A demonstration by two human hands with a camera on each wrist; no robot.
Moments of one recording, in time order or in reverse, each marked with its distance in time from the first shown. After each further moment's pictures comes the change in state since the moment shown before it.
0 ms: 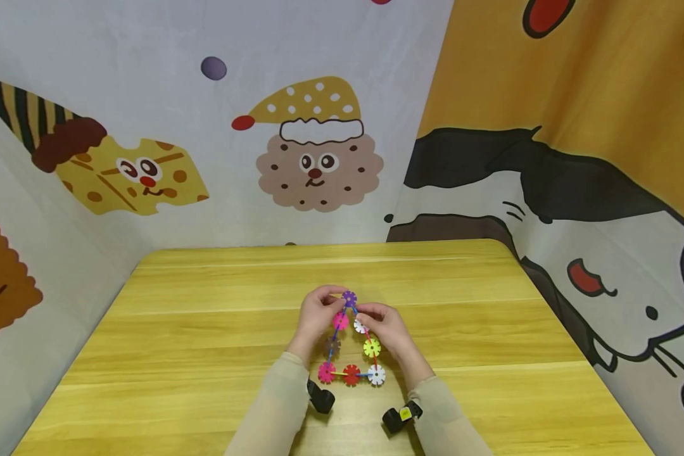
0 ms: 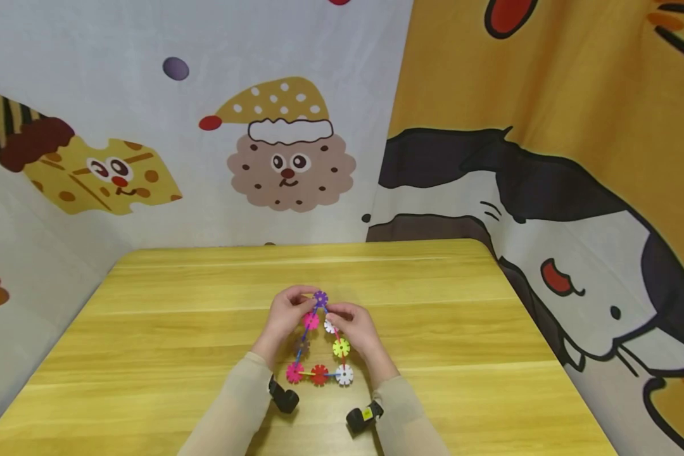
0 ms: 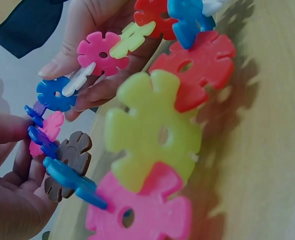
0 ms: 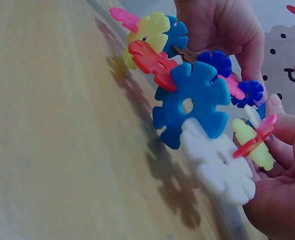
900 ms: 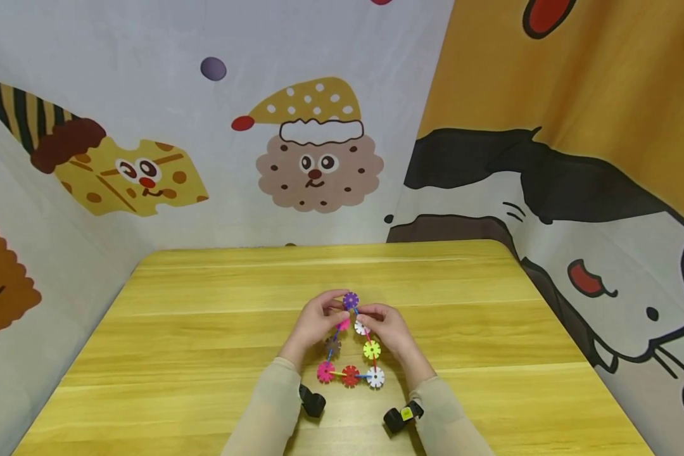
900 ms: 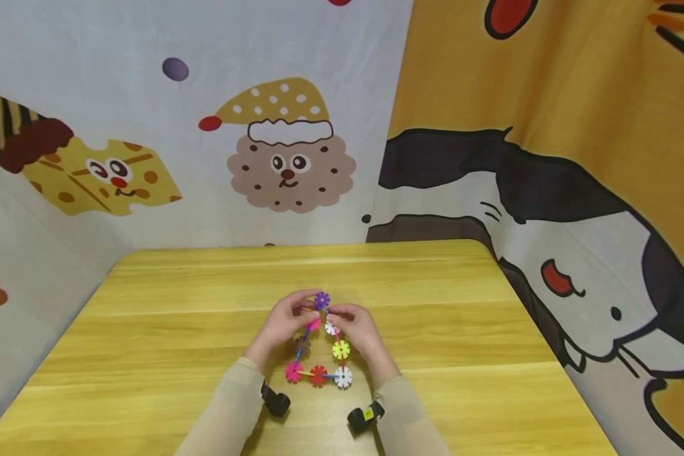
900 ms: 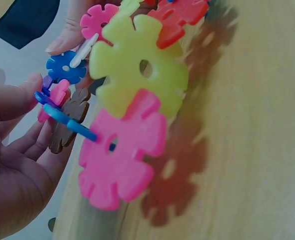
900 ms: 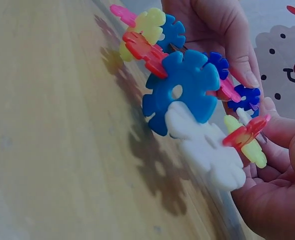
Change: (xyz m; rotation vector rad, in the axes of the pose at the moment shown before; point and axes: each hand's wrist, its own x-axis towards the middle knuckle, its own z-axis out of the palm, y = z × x) left_hand -0.002 -0.009 -0.014 0.085 -0.261 0.092; right_hand 0.002 0.001 -0.003 -0.019 0.006 0.032
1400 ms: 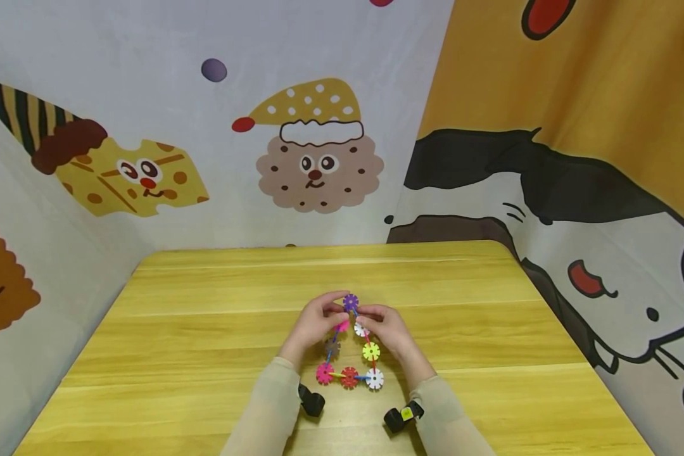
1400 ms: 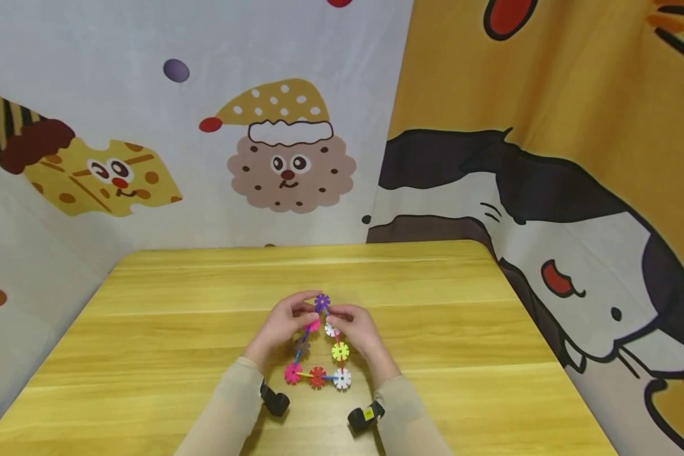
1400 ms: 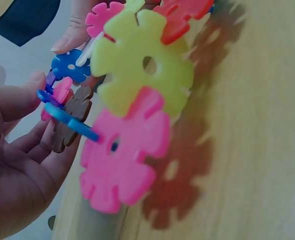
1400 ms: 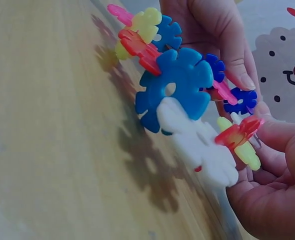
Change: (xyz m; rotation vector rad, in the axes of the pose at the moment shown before) left_hand -0.002 0.002 -0.002 0.027 -0.049 -0.026; right_hand 0.000 -0.002 -0.001 -0.029 -0.036 0.026
